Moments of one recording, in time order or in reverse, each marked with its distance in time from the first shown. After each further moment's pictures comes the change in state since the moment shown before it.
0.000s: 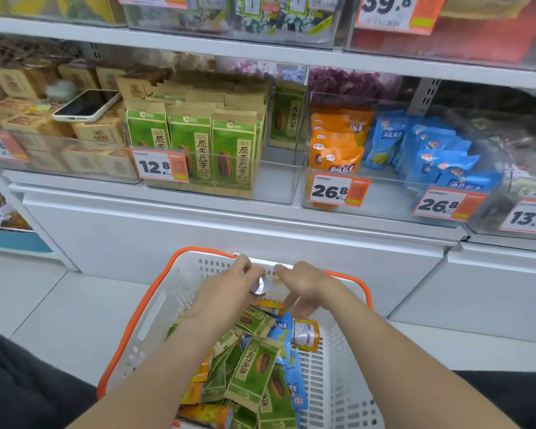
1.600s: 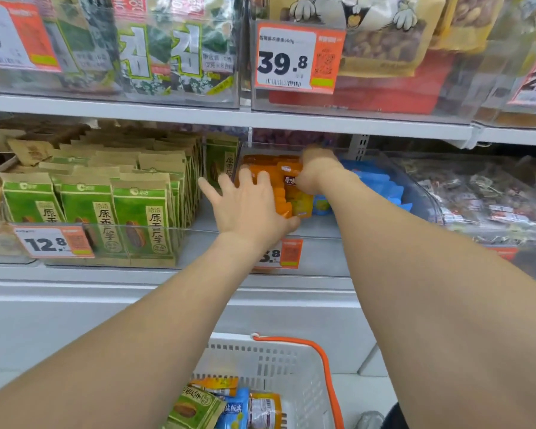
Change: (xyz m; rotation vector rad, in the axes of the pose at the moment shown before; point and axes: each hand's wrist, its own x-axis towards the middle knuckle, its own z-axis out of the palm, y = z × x) left_hand 0.233 0.134 -0.140 0.133 0.277 -0.275; right_hand 0.008 -0.088 -0.291 -0.586 0.827 -0.166
